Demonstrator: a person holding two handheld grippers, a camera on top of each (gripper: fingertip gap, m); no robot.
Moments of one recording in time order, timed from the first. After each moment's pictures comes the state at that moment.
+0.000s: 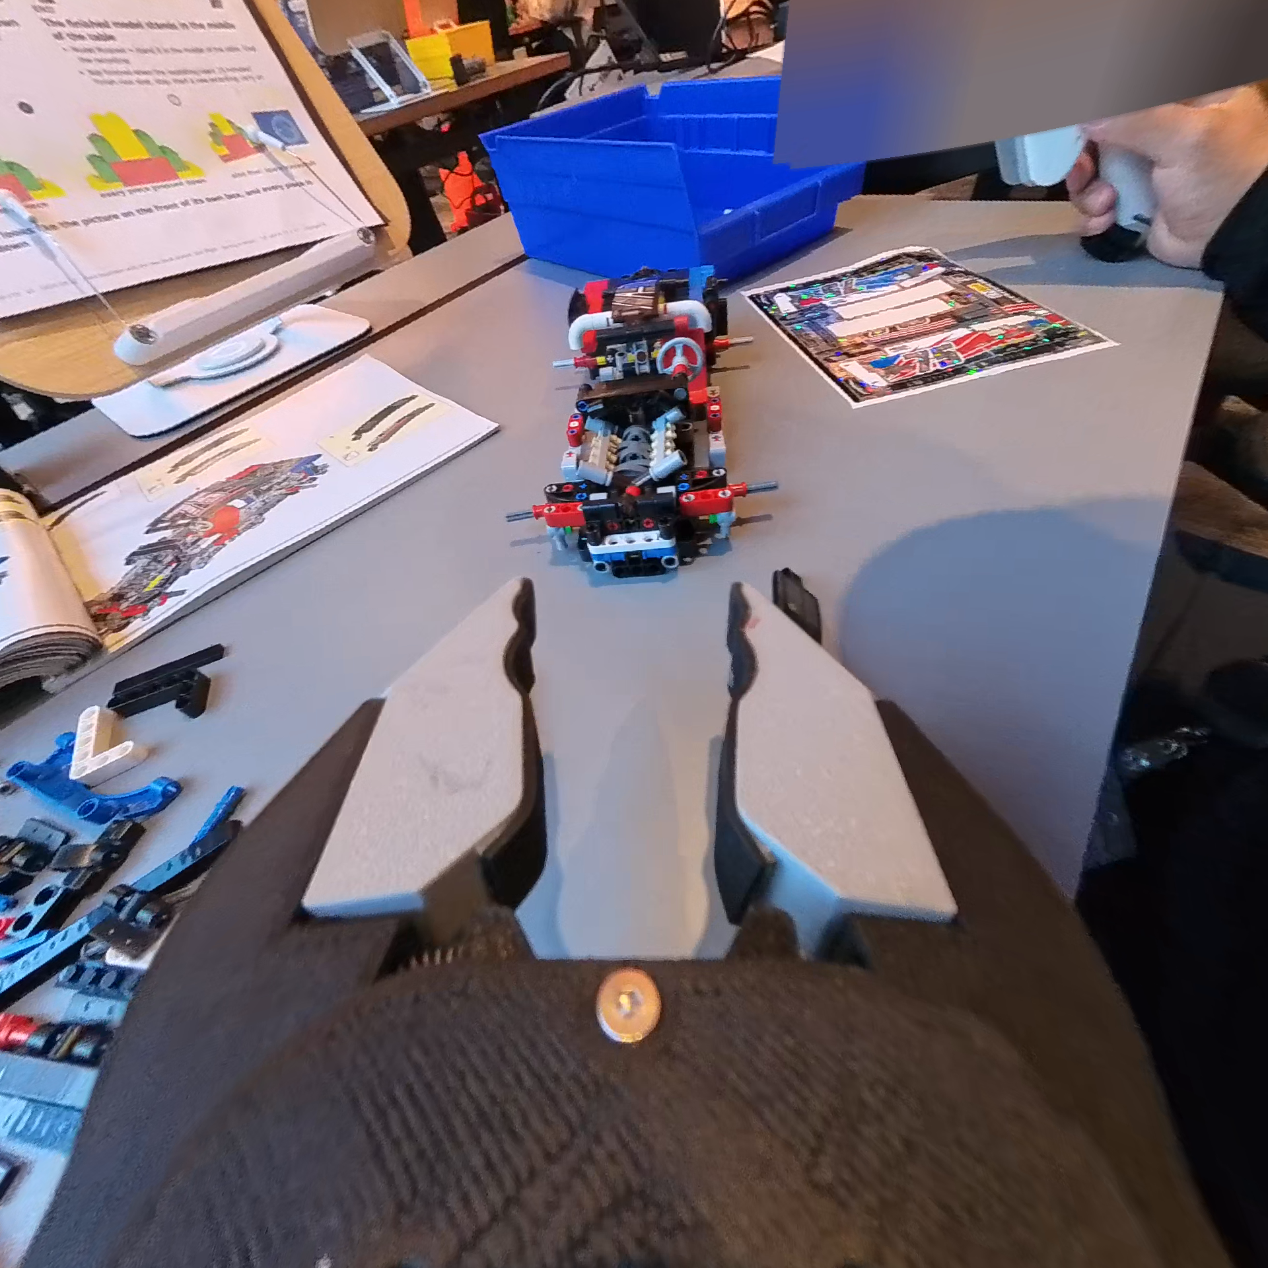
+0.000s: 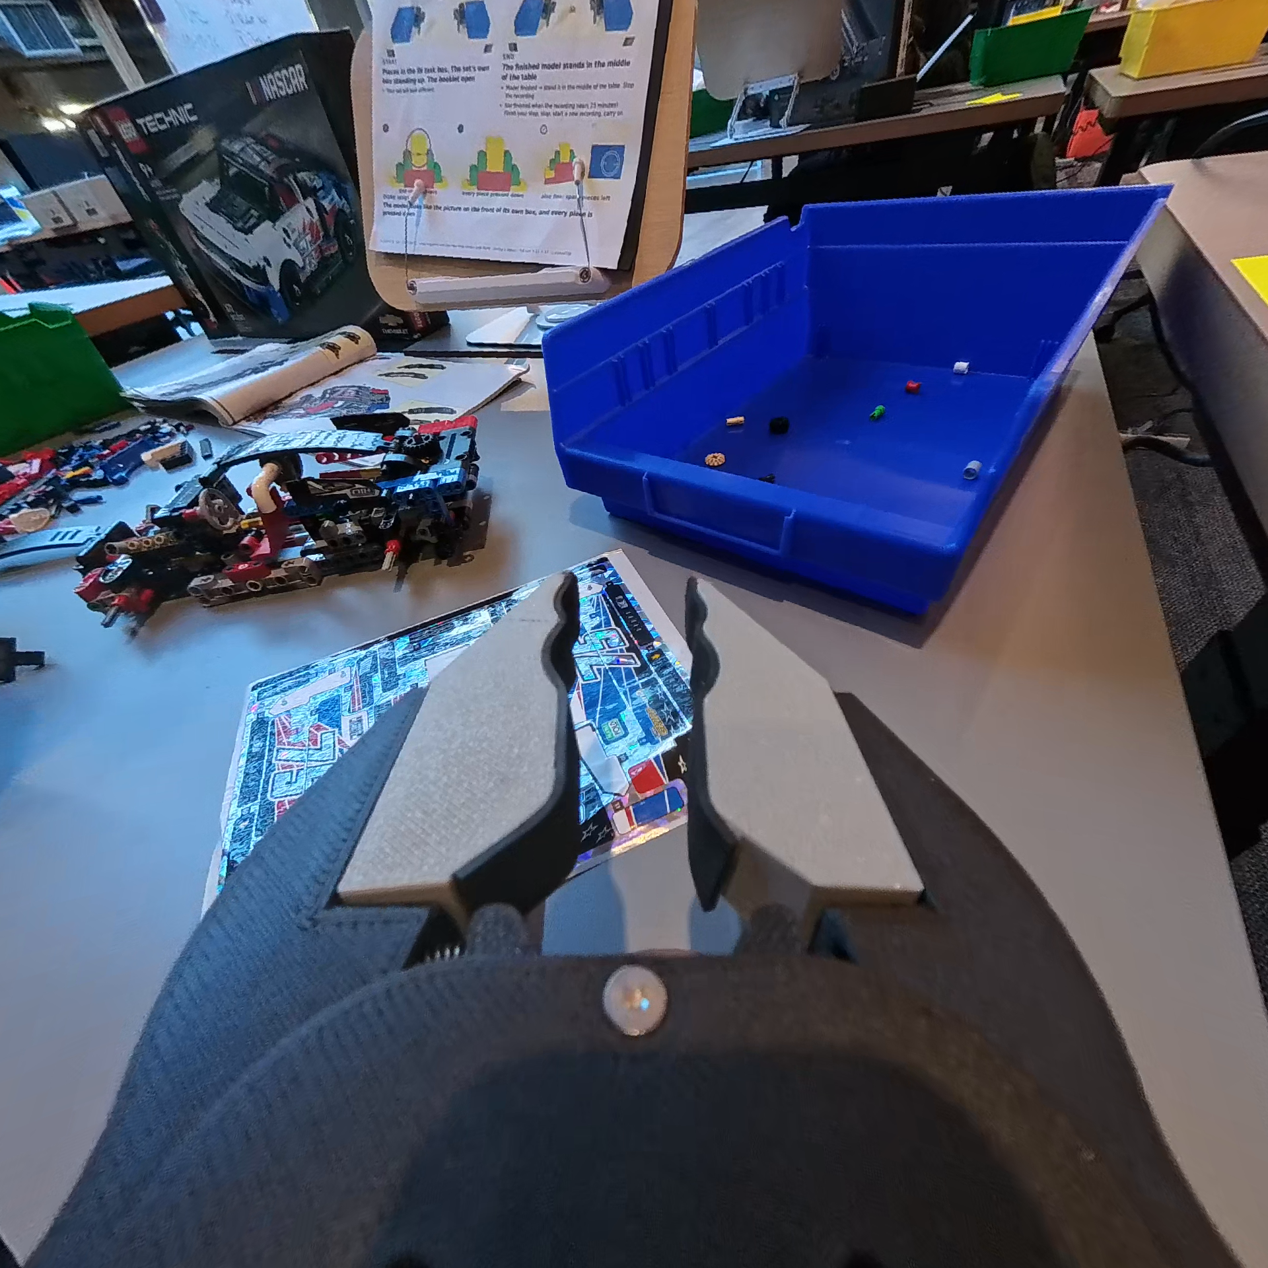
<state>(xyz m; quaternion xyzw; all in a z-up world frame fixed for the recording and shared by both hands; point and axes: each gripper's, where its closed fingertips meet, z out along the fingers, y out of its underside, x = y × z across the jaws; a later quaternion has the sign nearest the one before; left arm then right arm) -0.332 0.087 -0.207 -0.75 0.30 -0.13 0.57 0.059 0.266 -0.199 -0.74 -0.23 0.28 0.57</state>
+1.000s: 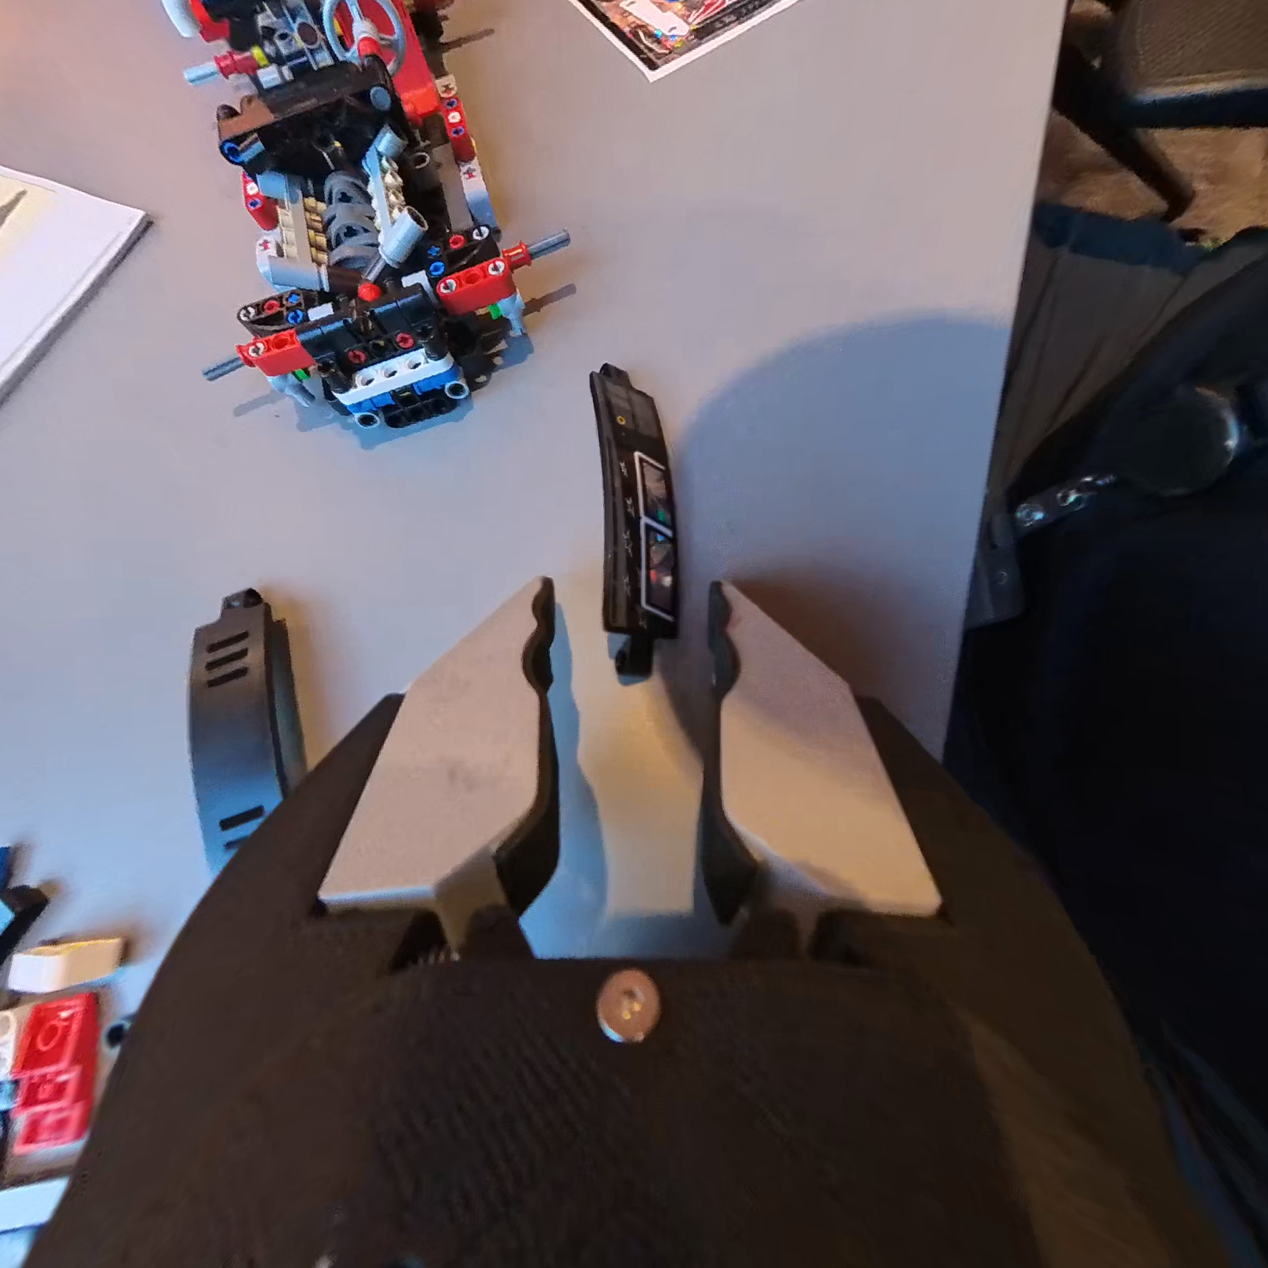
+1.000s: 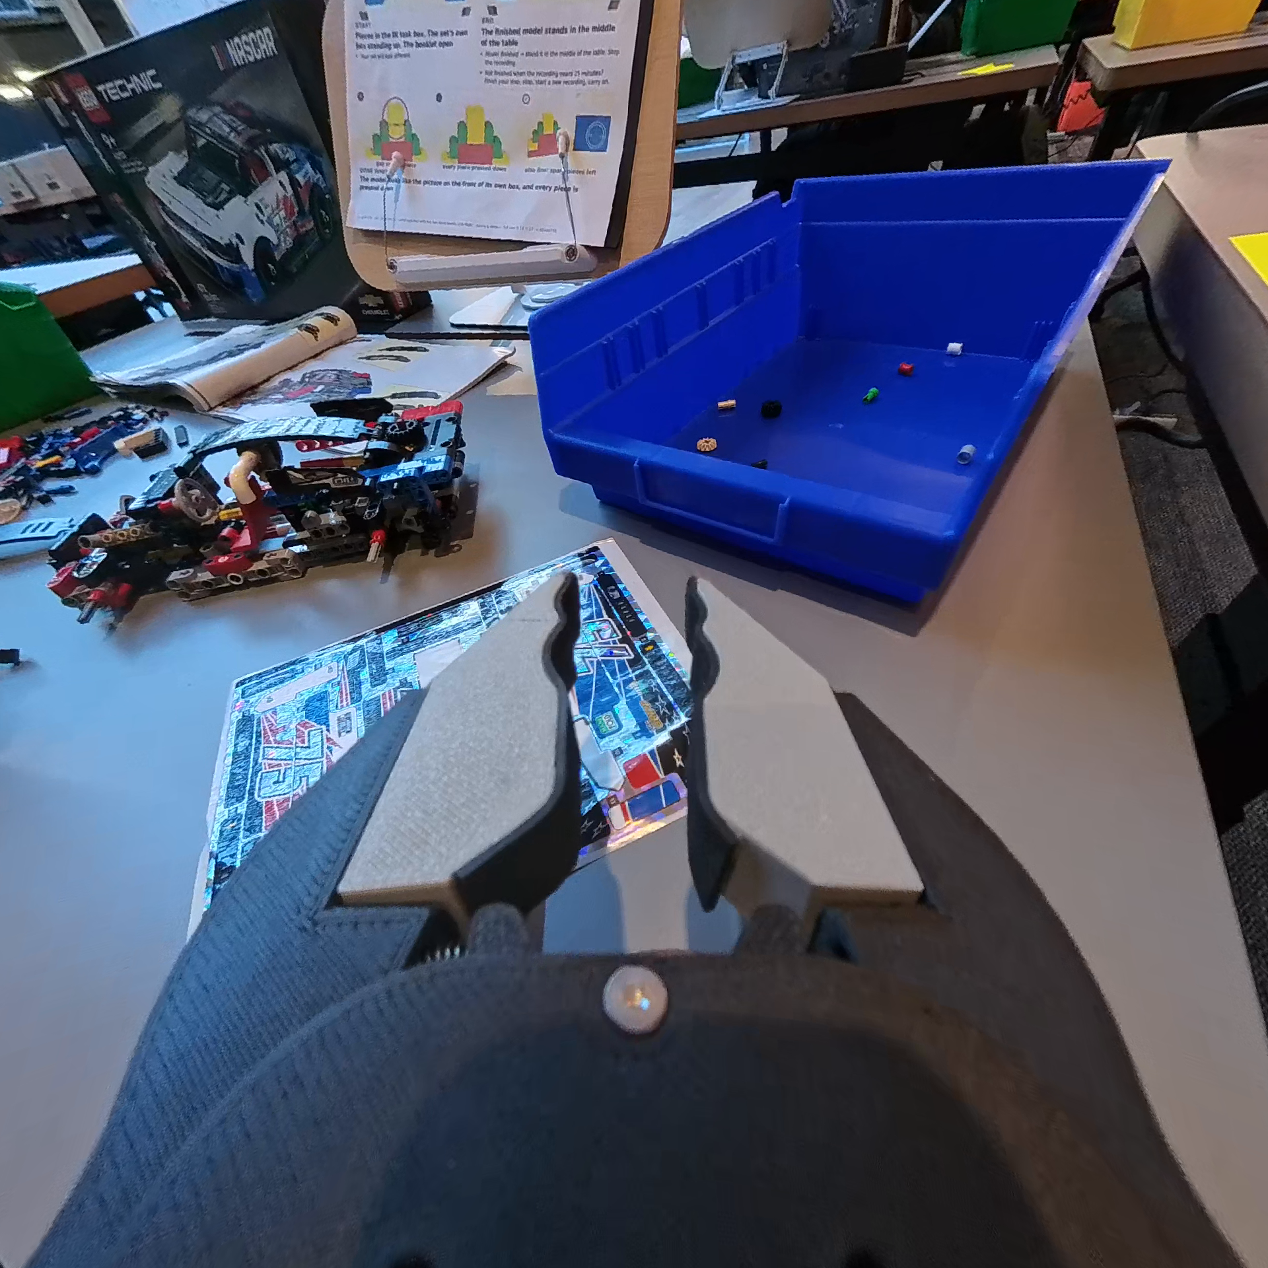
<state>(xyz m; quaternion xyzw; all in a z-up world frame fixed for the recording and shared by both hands) -0.310 0.048 -0.269 -0.79 0.45 -0.15 0.38 0.059 0.268 -0.204 -0.75 -0.23 0.27 0.56</state>
